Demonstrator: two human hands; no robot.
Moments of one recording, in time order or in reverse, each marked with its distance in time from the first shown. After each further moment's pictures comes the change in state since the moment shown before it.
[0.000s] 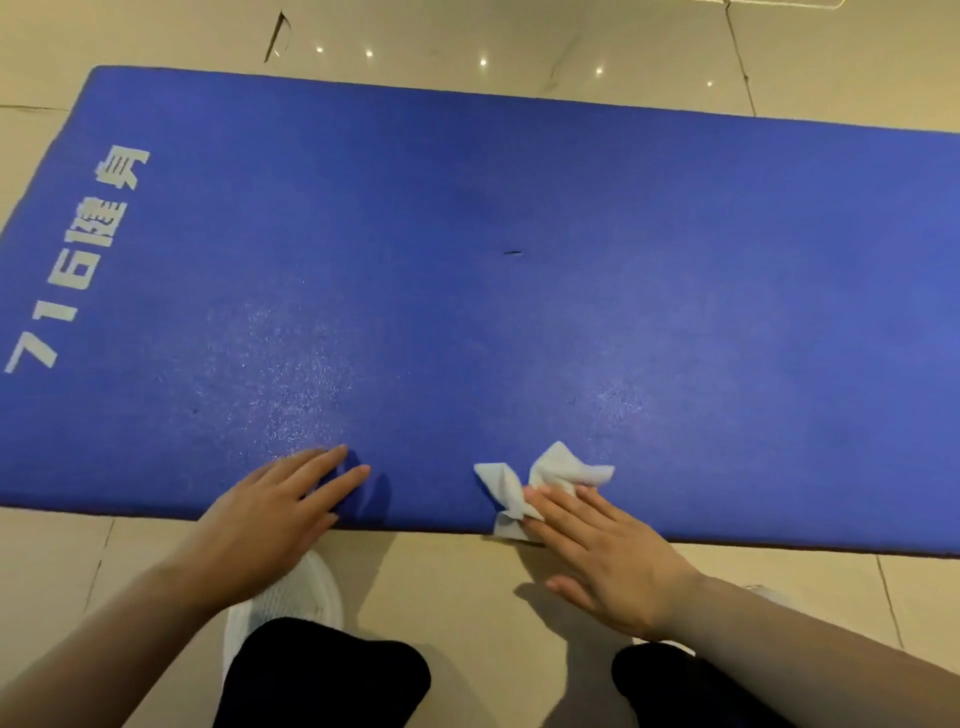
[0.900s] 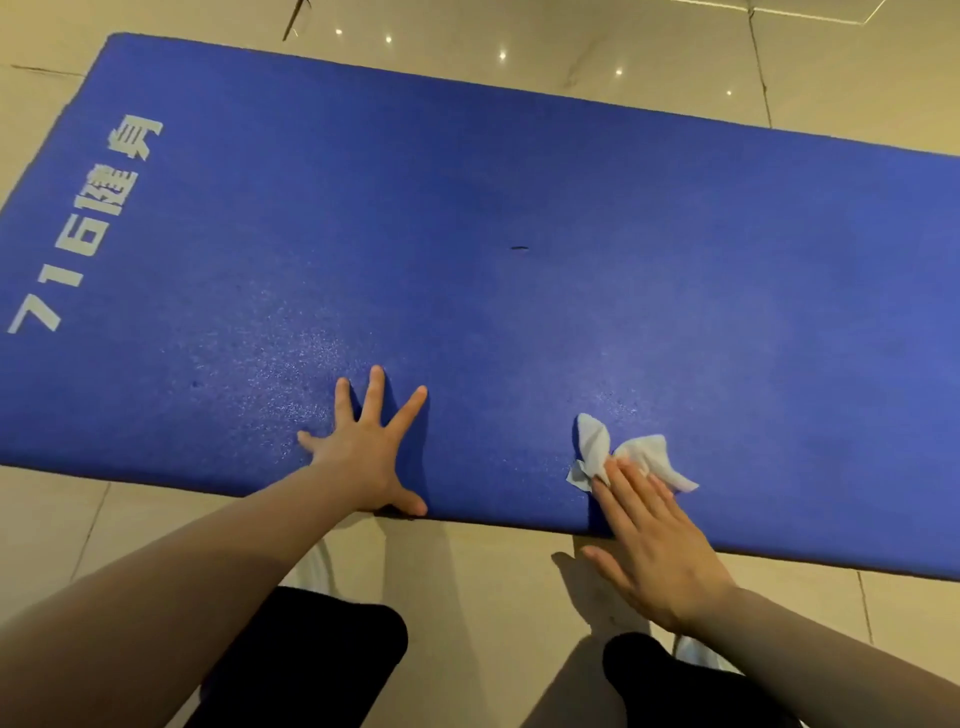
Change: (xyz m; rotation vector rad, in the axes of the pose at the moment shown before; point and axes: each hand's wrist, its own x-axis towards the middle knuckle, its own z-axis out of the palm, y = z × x) left_hand 0.090 0.058 -0.030 -0.260 -0.442 -0.472; right_hand -0.026 0.033 0.020 -0.001 0.124 0.293
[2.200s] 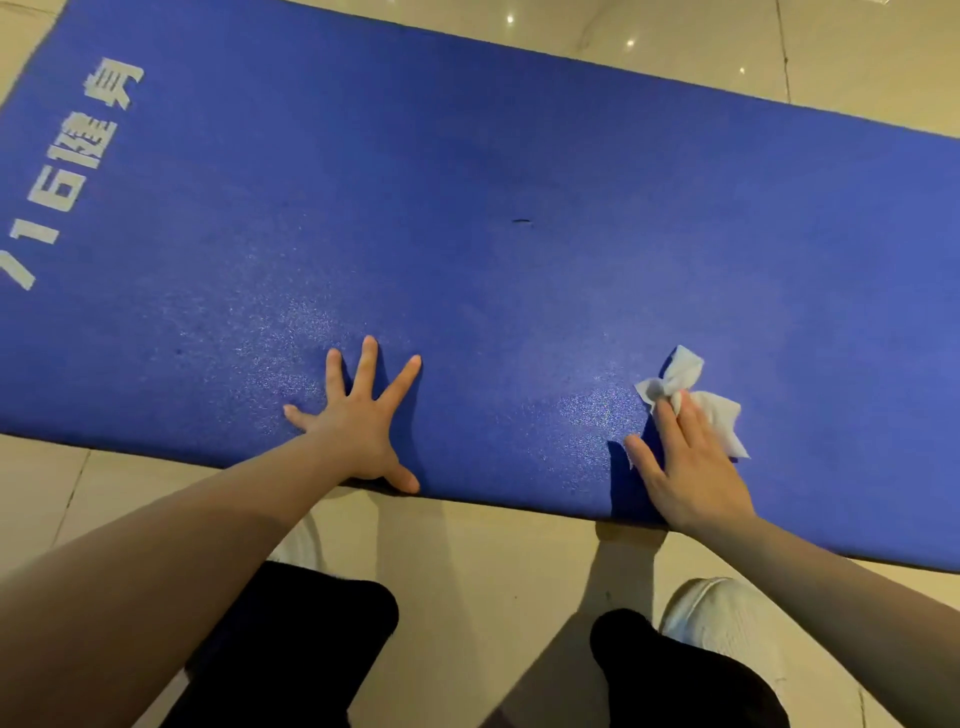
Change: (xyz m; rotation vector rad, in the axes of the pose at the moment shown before) left_hand 0.003 0.003 -0.003 -0.128 -0.049 -0.033; right_hand 0.033 0.040 -0.022 0.379 0.038 0.423
